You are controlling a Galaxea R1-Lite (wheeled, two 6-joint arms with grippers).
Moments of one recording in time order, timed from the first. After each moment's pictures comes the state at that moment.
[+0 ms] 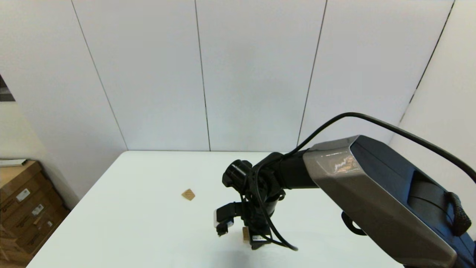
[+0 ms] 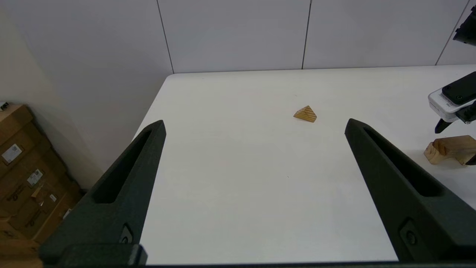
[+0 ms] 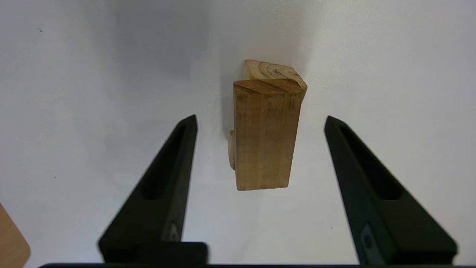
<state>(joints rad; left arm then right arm) 0.01 0.00 0.00 -0.01 -0.02 0.01 0.76 2.46 -1.77 0.69 -0.02 -0.91</state>
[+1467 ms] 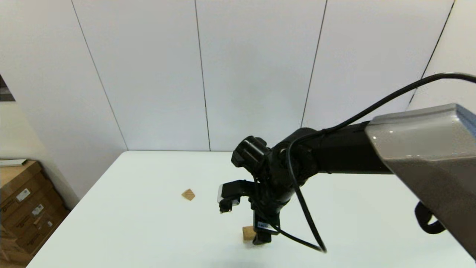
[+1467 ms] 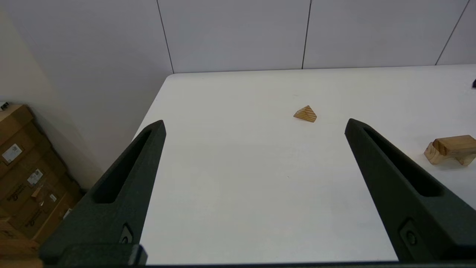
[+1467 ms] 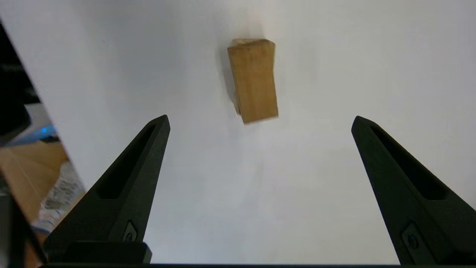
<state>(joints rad) 0.01 0.00 0.00 -0.01 -0.02 0.01 0.77 2.20 -1.64 0.69 -0.01 -0.70</state>
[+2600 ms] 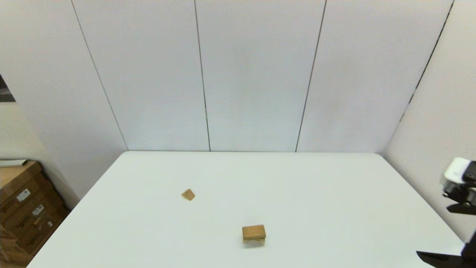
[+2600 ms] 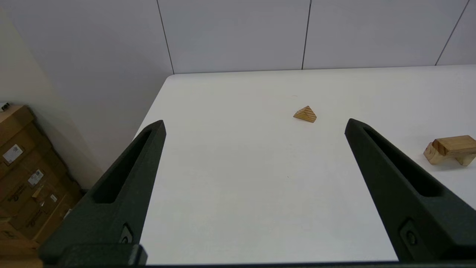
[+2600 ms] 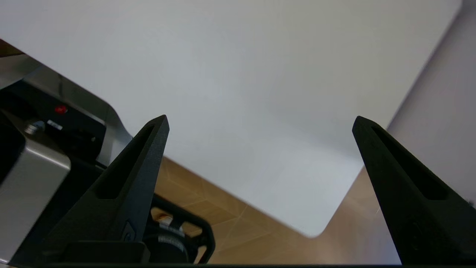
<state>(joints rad) 0.01 0.00 0.00 -0.01 -0.01 0.01 0.34 1.06 -0.82 0.66 -0.15 -0.34</state>
